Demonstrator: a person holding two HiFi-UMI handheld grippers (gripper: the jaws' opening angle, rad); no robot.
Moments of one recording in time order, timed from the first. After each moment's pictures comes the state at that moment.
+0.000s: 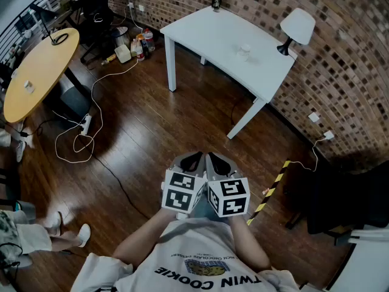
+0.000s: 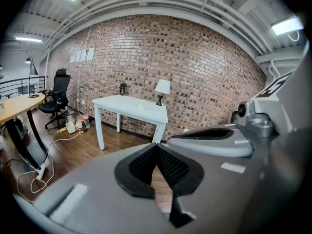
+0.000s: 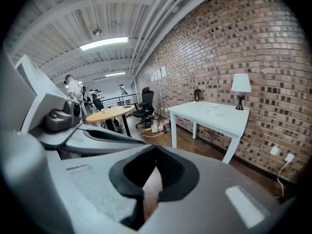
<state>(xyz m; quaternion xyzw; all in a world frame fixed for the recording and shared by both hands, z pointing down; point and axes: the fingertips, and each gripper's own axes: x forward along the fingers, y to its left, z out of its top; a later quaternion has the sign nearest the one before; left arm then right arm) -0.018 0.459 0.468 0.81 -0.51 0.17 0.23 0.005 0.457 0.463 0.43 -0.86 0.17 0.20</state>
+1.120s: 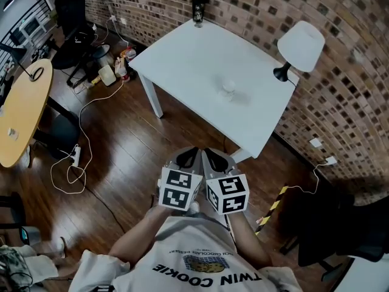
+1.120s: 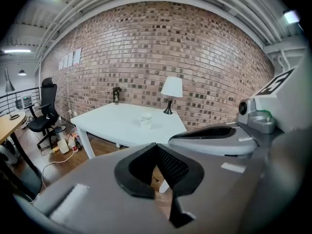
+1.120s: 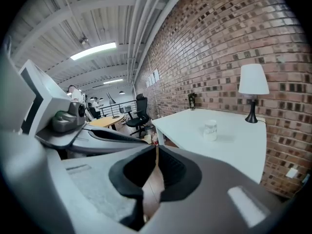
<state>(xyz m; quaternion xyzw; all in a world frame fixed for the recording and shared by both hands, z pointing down) 0.045 0.120 0.460 0.81 -0.52 0.20 0.19 0.068 0.123 0.455 0.41 -0.88 0.17 0.16</state>
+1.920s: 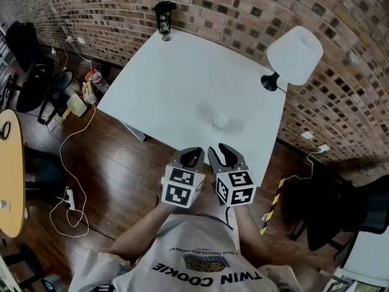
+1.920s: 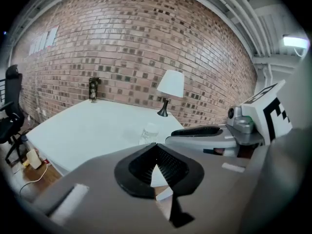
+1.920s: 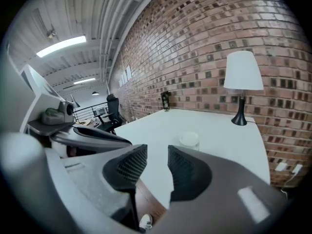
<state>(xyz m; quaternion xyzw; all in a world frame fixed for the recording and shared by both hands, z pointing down) 0.046 -0.077 0.490 0.87 -0.39 0.20 0.21 0.090 -0.084 0.491 0.54 -0.80 0.21 0.16</state>
